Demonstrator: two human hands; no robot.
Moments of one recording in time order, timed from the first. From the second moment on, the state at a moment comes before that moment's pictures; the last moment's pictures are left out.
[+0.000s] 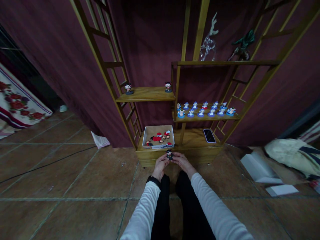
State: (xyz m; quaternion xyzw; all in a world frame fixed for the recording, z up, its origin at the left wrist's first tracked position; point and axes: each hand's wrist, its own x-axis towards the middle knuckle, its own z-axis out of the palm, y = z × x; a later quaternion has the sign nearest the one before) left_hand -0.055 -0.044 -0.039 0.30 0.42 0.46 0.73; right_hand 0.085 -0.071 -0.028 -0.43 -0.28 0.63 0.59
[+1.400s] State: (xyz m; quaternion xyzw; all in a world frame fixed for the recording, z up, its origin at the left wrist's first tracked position) left_hand -0.056 -0.049 -0.032 0.31 0.38 0.46 0.74; right_hand 0.088 -0.076 -0.026 -0.41 -0.30 0.64 0.58
